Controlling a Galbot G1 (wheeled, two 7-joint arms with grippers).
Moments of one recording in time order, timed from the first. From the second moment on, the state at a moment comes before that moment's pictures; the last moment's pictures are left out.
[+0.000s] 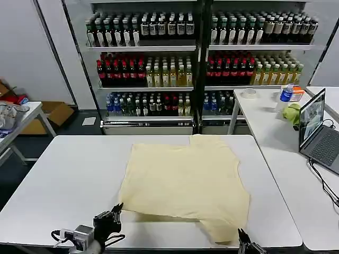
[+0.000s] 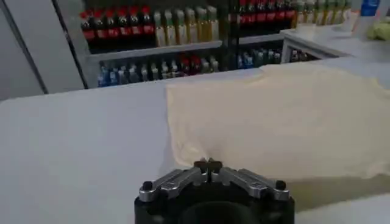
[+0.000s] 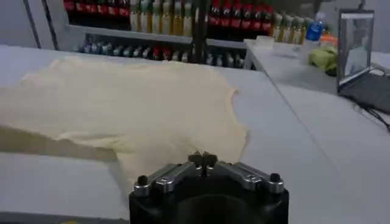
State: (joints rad) left arm 1.68 -1.05 -0.44 -2.34 -0.44 0.56 -0.25; right arm -2.07 1.31 0.49 2.52 0.10 -0.38 0.23
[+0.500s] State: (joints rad) left arm 1.68 -1.05 -0.46 -2.35 -0.44 0.55 -0.24; right arm -1.91 1.23 0.55 2.48 0.19 -0.38 0.24
